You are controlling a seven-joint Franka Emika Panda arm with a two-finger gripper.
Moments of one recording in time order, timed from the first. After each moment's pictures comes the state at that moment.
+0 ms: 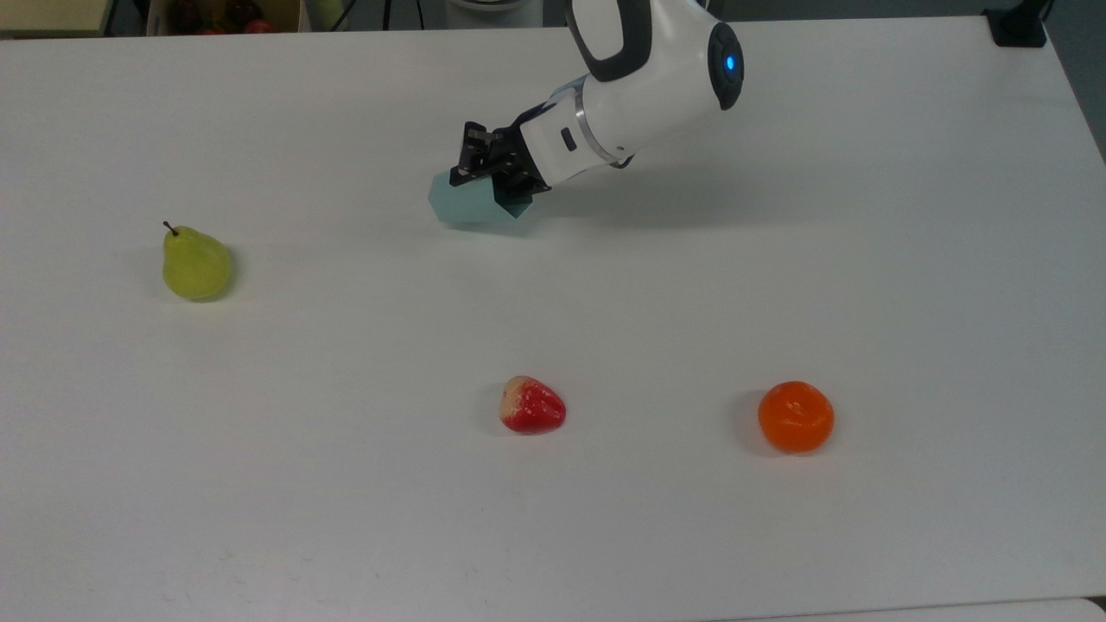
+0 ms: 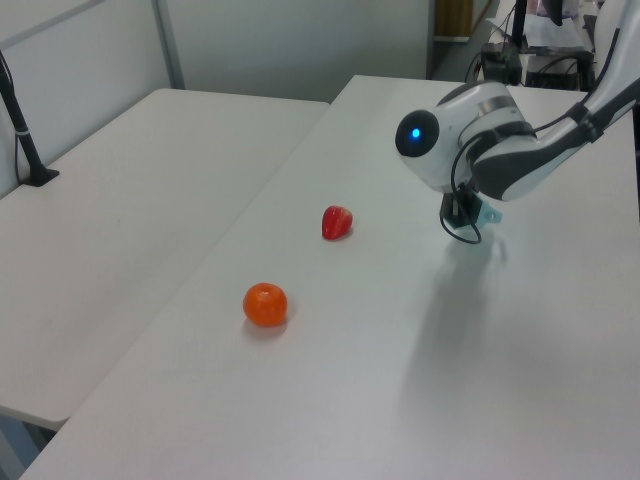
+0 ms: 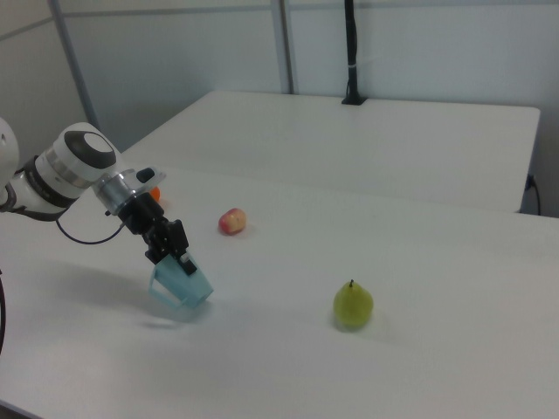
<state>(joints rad) 0.25 0.37 0.11 -1.79 -0.76 1.67 0.61</state>
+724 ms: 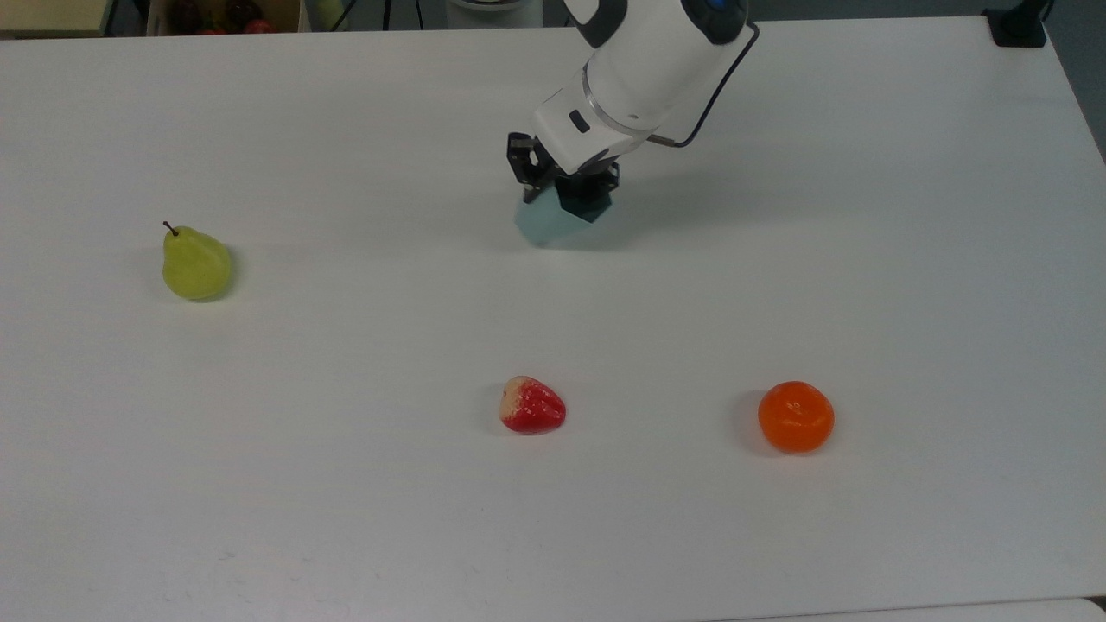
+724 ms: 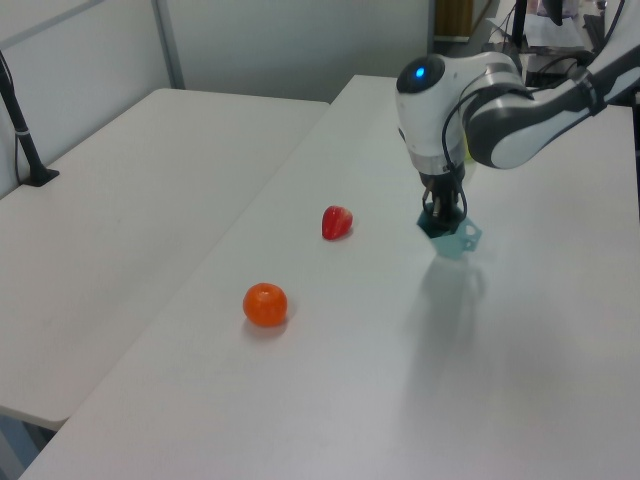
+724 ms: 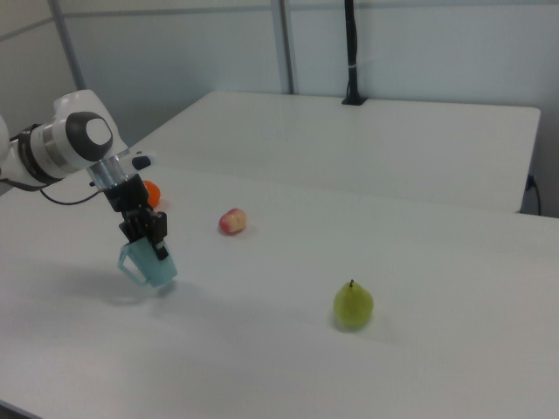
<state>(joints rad) 0.23 0.32 0.12 -1.76 -0.41 1.88 0.50</state>
